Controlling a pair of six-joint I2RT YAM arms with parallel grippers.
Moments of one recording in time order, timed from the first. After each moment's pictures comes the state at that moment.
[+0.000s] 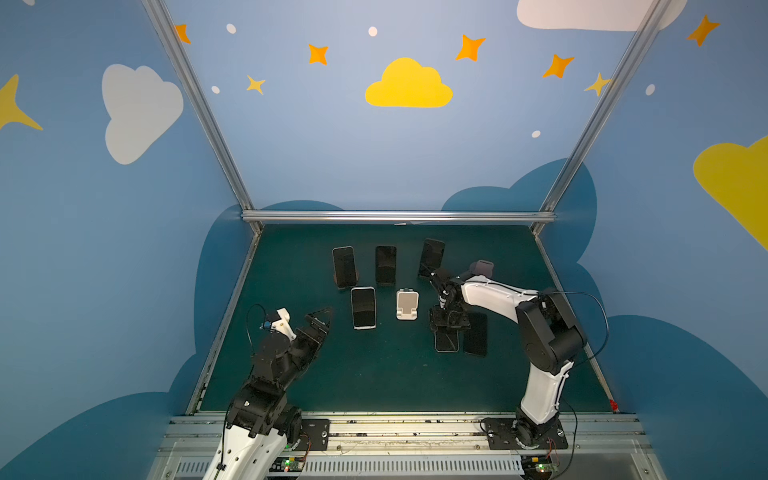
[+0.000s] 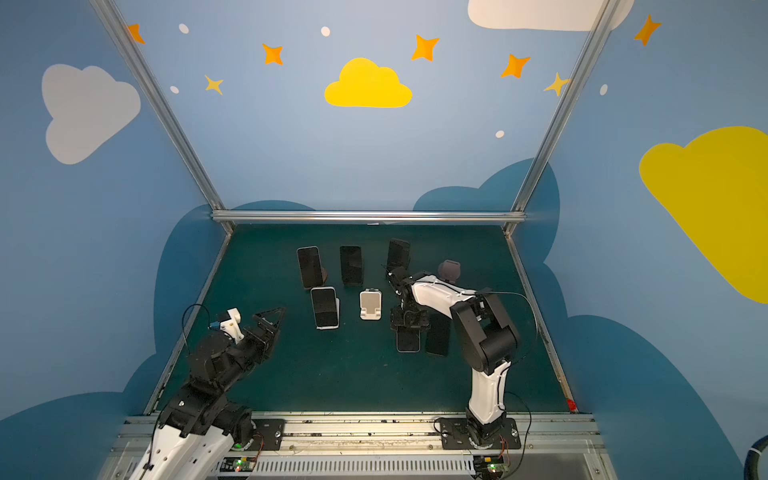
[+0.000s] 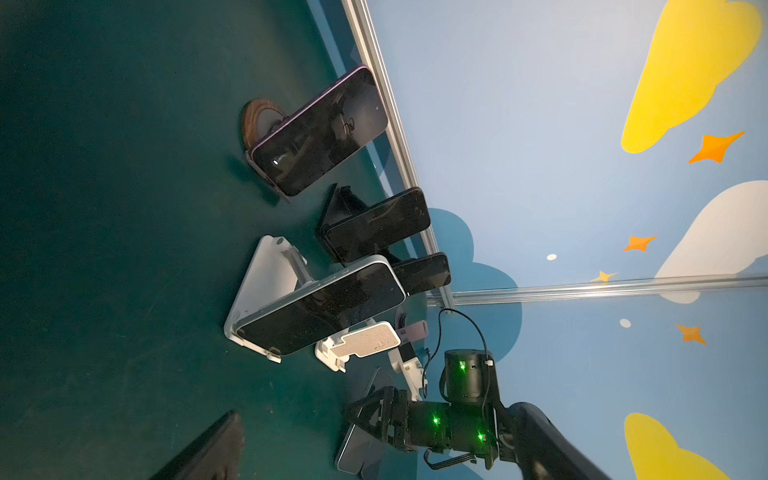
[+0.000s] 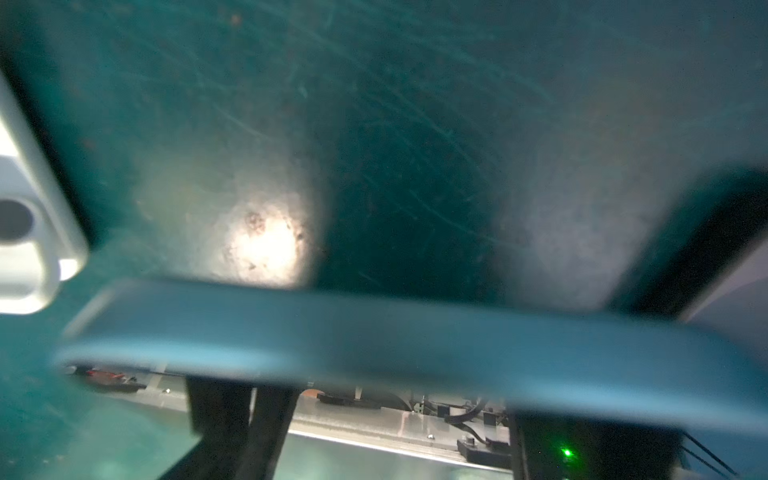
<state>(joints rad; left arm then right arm) -0.29 0.29 0.37 -0.36 0.12 -1.26 0.58 1.89 1.23 -0.89 -0.04 0.50</state>
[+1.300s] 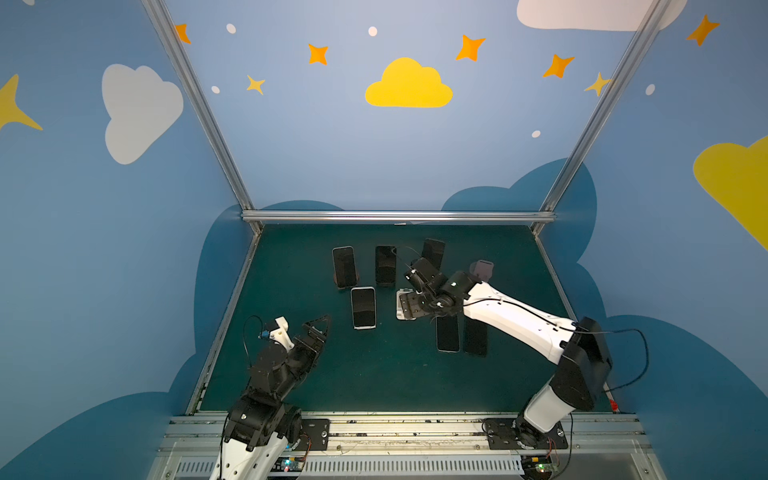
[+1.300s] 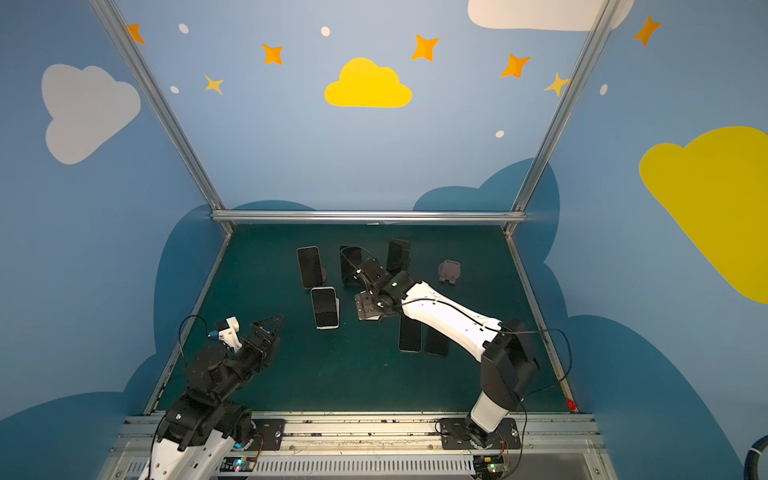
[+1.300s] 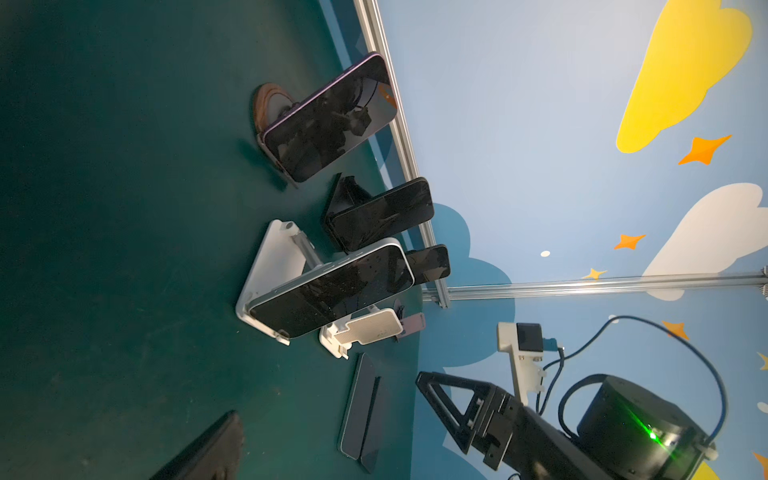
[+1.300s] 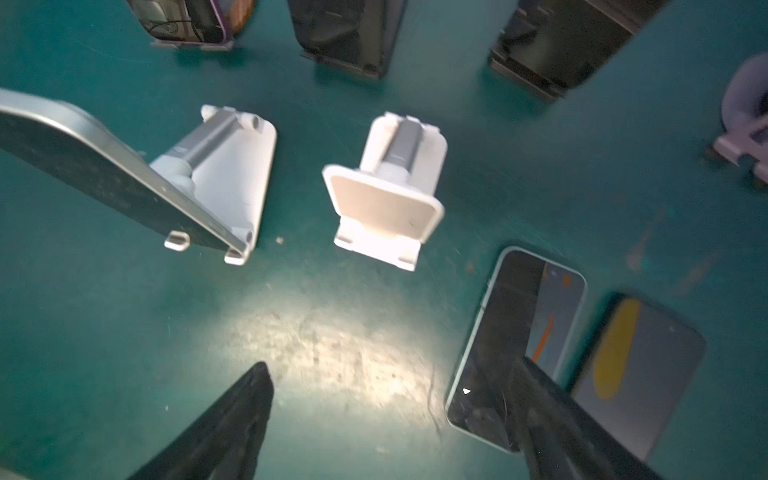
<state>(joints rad) -0.29 0.12 0.31 -0.46 0.13 -1.30 0.88 1.70 1.44 -0.85 0.22 0.51</state>
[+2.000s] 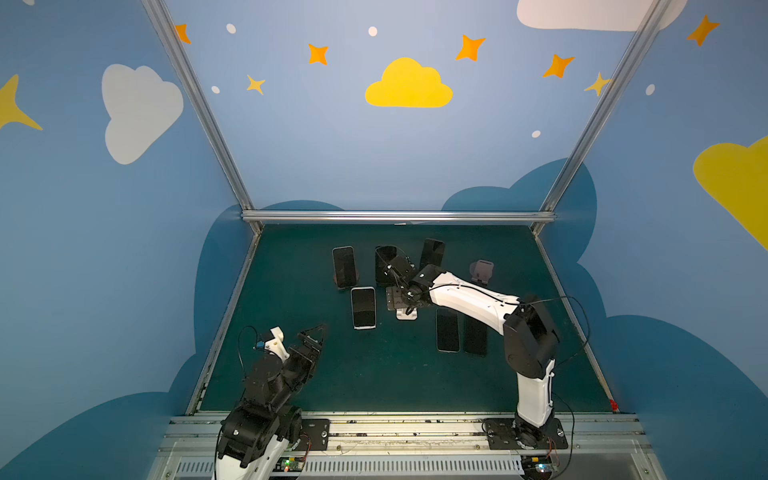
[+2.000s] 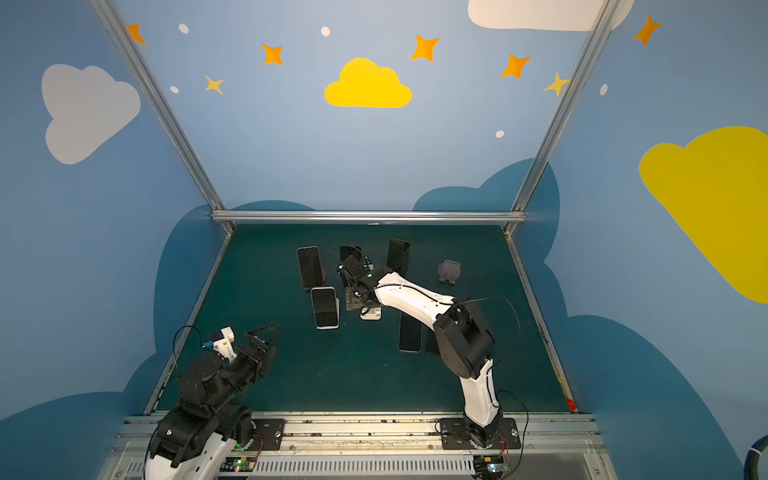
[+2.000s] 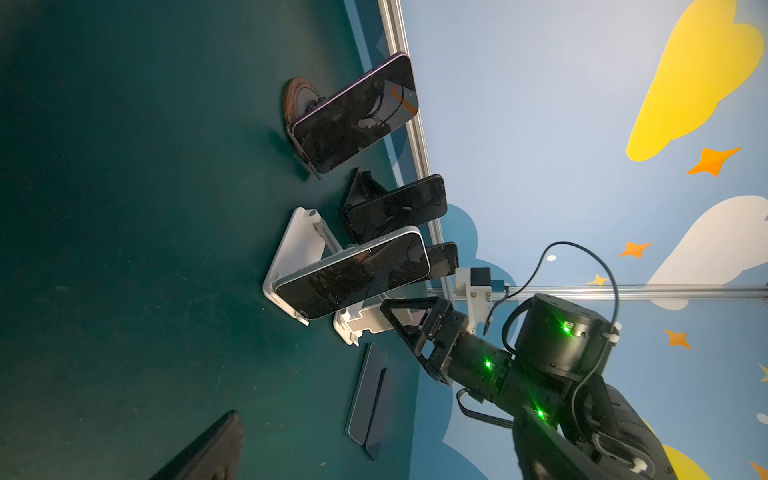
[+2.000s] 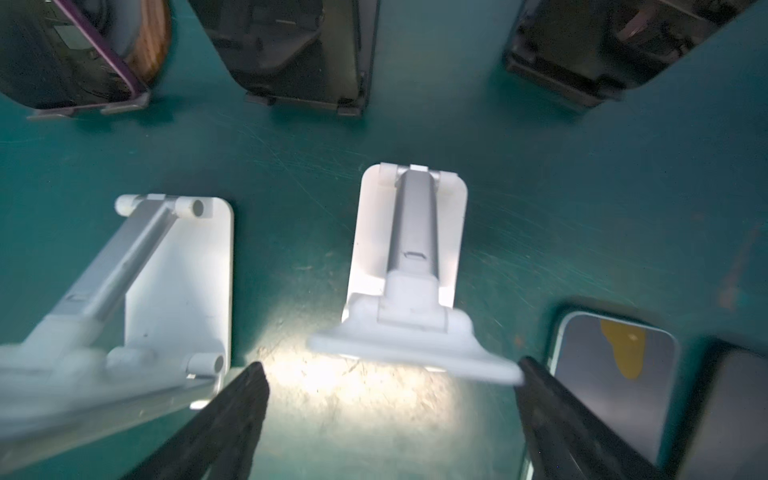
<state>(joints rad) -0.29 0.02 0.33 -0.62 0.13 -1.32 0.87 1.98 1.59 -0.80 0.26 0.65</state>
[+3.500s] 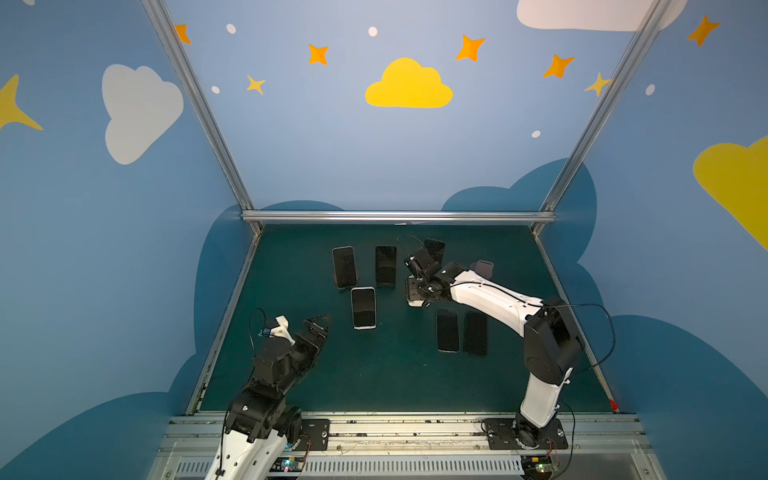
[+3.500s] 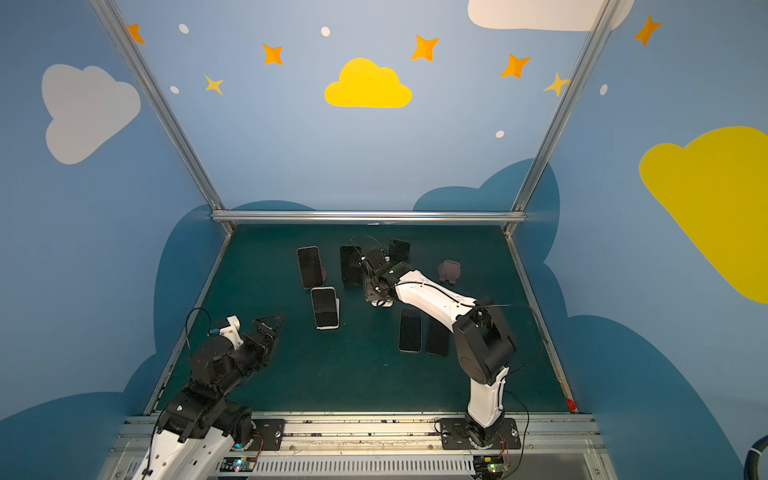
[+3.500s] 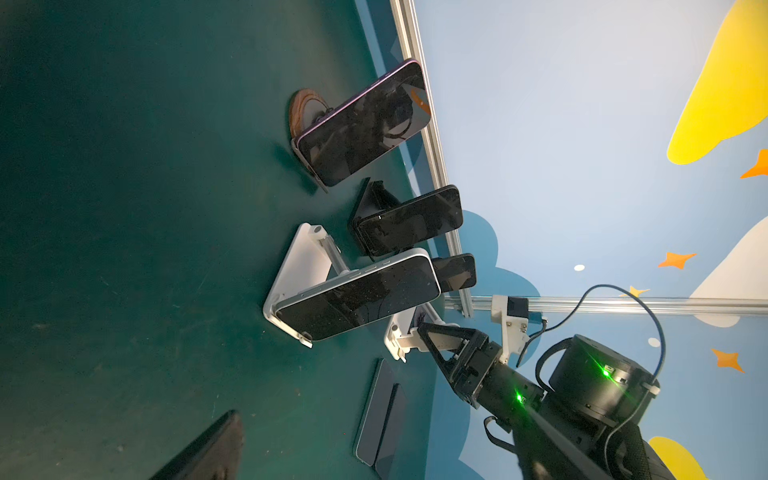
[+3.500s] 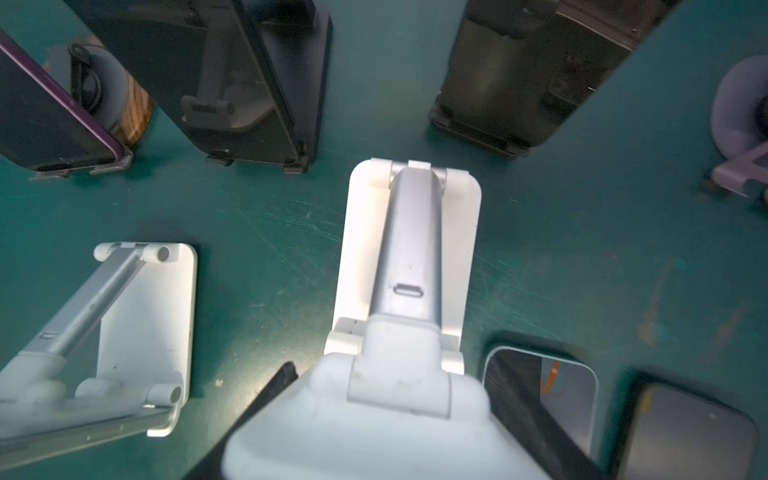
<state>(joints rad) -0.29 0.26 0.36 -0.46 0.11 -1.29 0.76 1.82 1.44 -0.69 0.25 0.54</state>
